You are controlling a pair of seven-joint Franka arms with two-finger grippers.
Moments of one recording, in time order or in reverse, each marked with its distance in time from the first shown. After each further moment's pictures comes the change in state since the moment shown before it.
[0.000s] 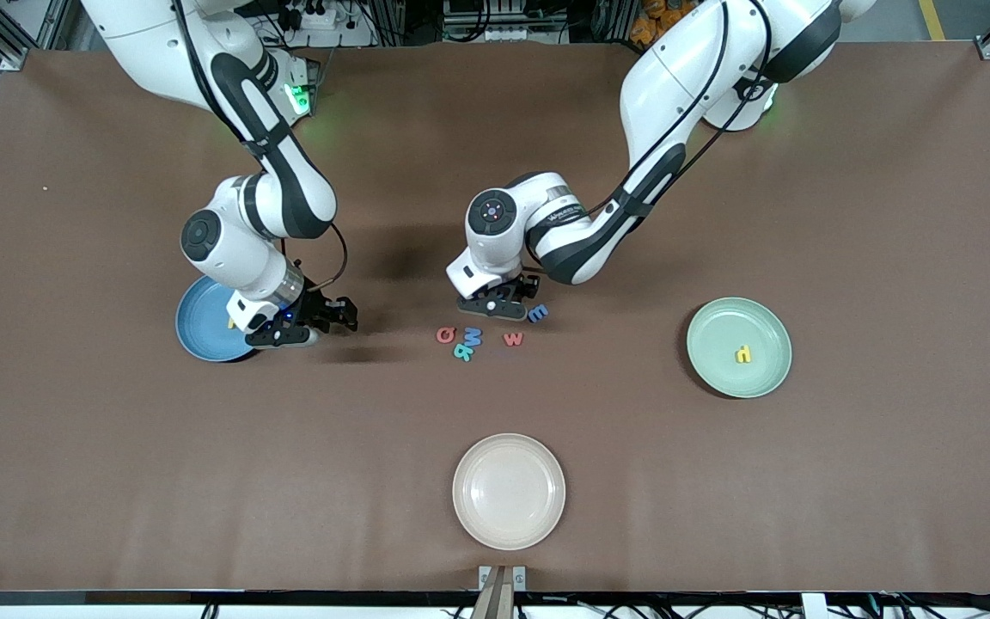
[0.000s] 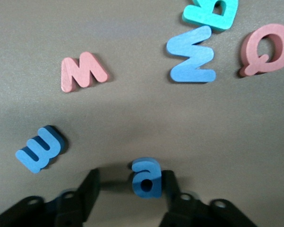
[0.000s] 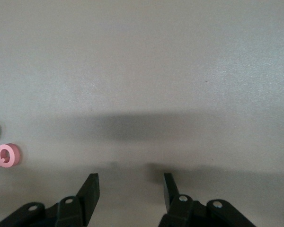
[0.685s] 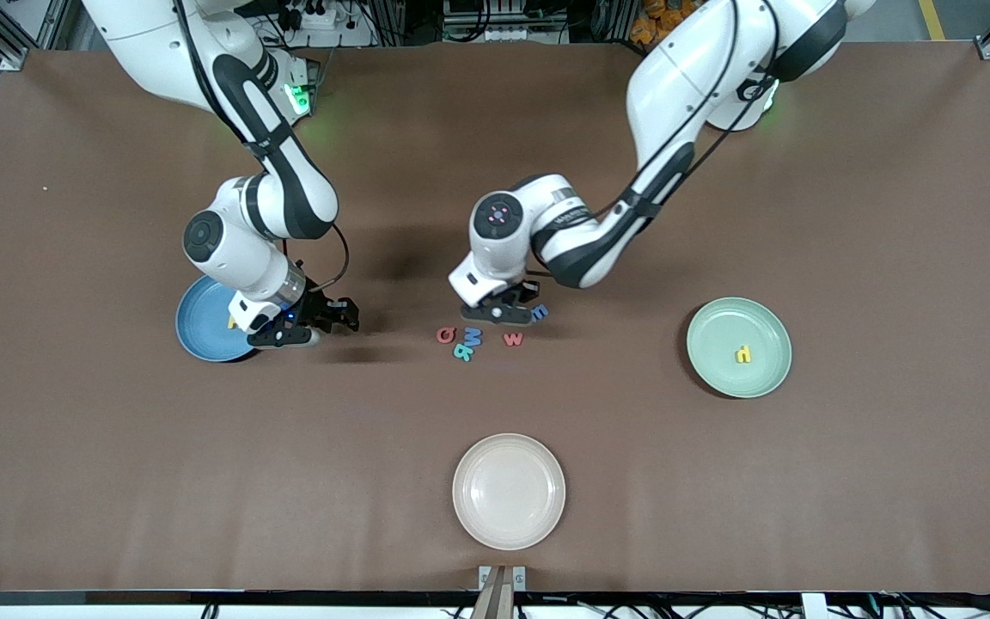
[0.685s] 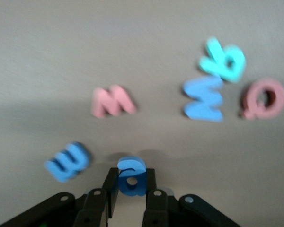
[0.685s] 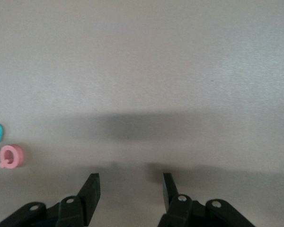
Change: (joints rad) left arm 0.054 -0.036 0.003 0.028 -0.047 -0.049 -0.038; right arm 0.013 0.006 0.005 0.015 0.003 0.000 0.023
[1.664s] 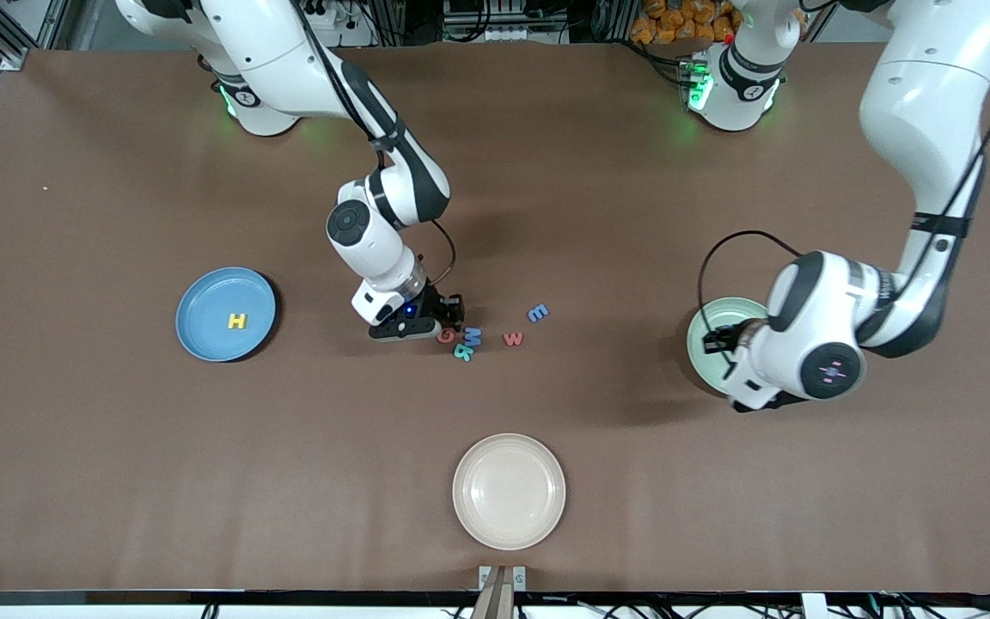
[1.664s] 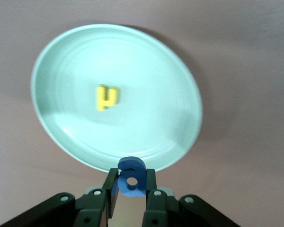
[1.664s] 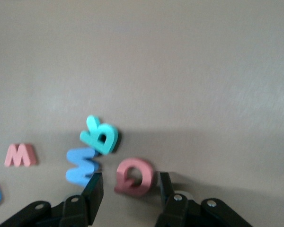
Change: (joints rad) left arm 0.623 -0.146 -0.005 -0.017 -0.139 -0.521 0.440; right arm 0.384 0.247 -0.096 0.252 -0.005 0.169 0.246
